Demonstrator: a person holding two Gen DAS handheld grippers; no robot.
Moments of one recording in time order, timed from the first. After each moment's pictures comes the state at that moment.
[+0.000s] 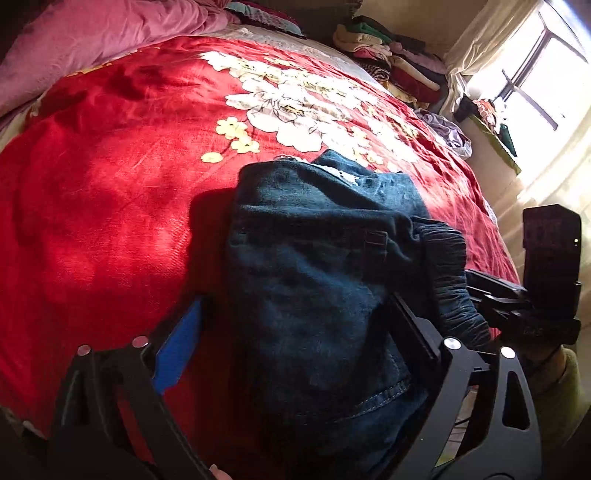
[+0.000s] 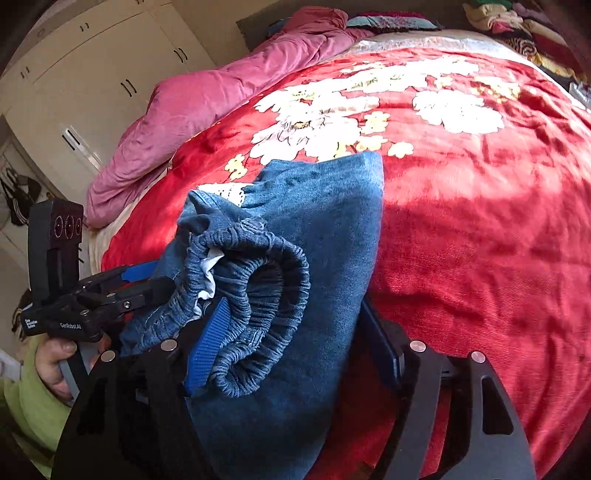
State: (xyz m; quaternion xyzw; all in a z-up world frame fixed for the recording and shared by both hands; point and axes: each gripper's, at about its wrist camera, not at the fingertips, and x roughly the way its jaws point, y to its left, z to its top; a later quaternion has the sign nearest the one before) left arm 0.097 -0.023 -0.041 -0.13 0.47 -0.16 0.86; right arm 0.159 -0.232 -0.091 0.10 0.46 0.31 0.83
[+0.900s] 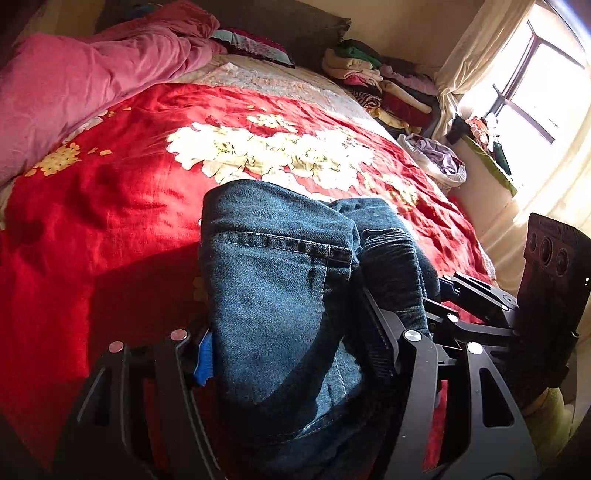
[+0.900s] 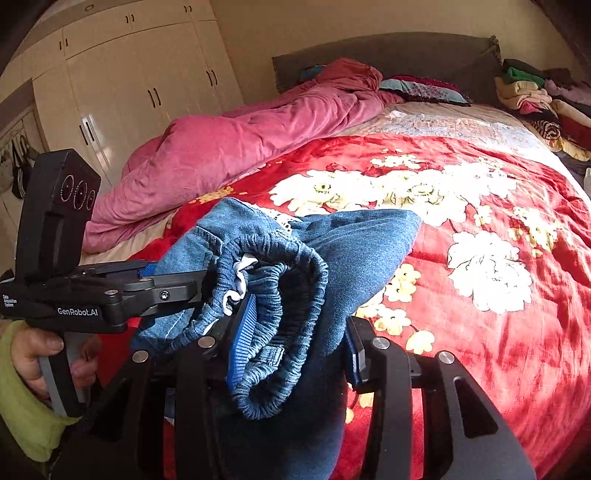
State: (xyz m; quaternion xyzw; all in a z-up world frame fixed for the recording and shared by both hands) left arm 0.198 -0.023 0.007 -0.12 0.43 -0.16 0.88; right arm 0.244 -0.189 -0.033 0.01 0.36 0.31 0.88
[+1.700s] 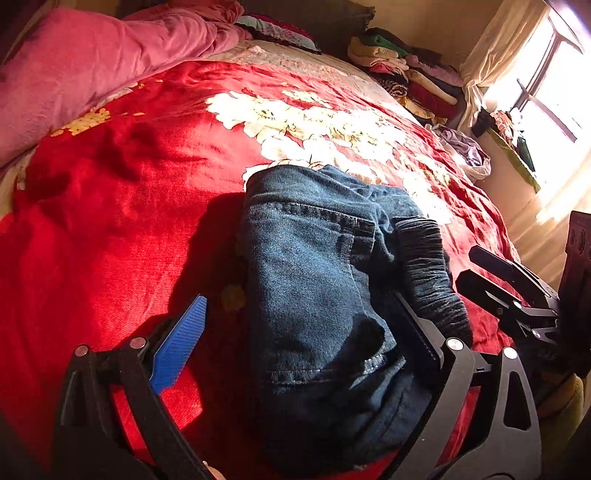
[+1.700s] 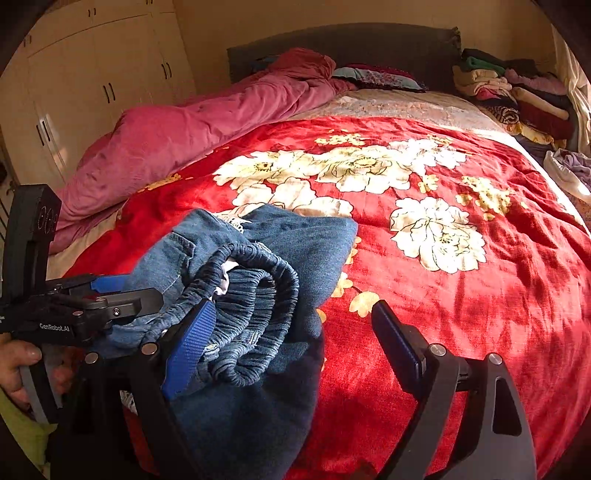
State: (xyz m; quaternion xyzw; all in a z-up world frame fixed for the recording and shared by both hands) left arm 0.177 -0.005 -0.009 -0.11 0.45 -0.12 0.88; right arm 0.222 -0.213 -0.036 0.00 0.35 0.23 0.91
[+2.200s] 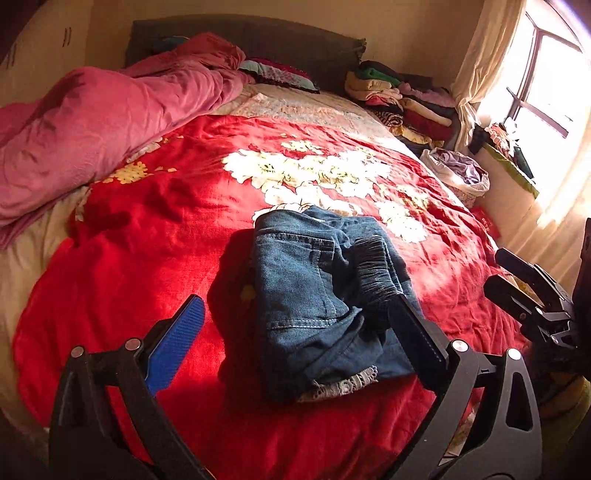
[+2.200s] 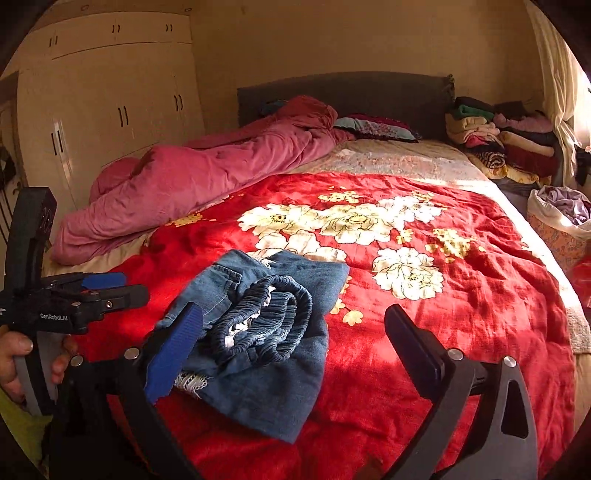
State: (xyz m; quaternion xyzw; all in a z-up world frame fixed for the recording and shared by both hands) left arm 0.111 -0.007 0.055 -0.08 0.38 -0.09 0.92; right arm 0.143 -0.227 0.022 -0.01 0.27 0.22 0.94
